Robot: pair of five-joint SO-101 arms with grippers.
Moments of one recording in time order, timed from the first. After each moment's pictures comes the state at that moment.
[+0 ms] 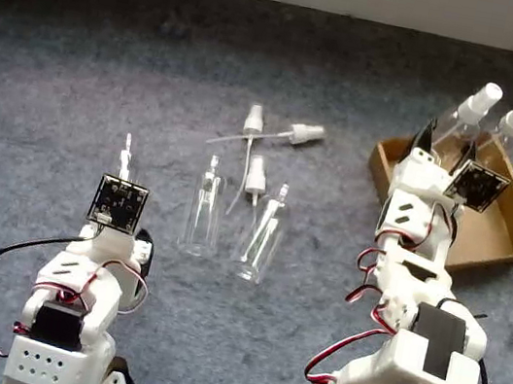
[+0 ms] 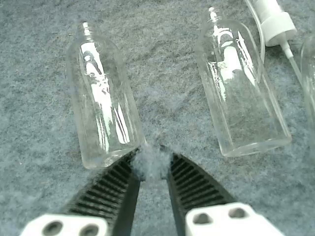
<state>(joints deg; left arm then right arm) 0.3 -104.3 95.9 61.6 1.7 9.5 6.6 53.3 -53.8 -7.3</state>
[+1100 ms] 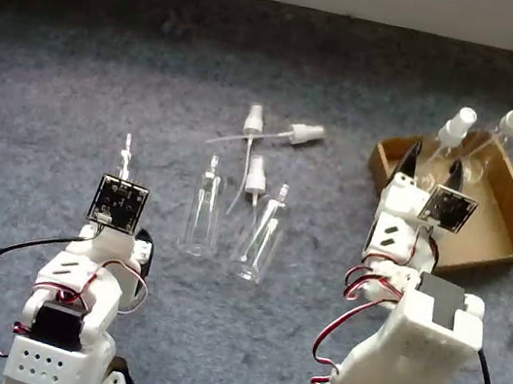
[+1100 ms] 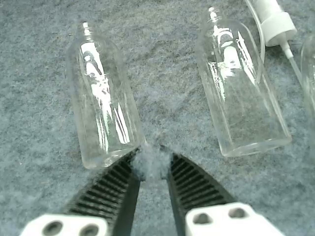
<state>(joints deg) 0.3 -104.3 95.9 61.6 1.7 9.5 20.6 56.7 -71.7 -1.4</state>
